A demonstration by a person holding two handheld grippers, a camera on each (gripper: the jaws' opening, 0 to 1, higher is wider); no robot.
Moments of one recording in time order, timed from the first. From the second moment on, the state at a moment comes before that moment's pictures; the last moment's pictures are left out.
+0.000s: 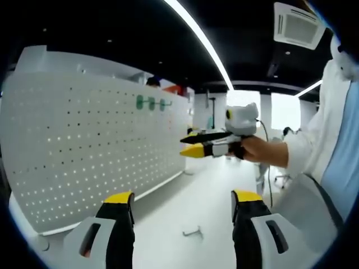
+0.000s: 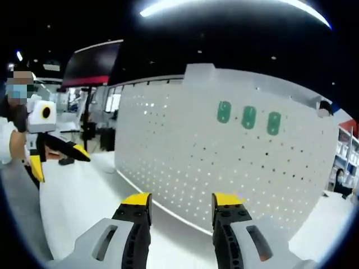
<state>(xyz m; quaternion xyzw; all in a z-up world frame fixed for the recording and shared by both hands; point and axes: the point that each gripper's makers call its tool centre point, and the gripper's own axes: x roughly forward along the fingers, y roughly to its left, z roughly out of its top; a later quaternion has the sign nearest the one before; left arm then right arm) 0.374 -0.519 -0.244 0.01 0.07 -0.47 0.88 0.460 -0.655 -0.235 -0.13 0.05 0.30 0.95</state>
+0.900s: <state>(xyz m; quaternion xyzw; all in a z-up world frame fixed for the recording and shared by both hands) 0.373 -0.522 -0.251 0.01 0.09 -0.48 0.87 0.386 -0.610 -0.349 -0.10 0.14 0.41 0.90</state>
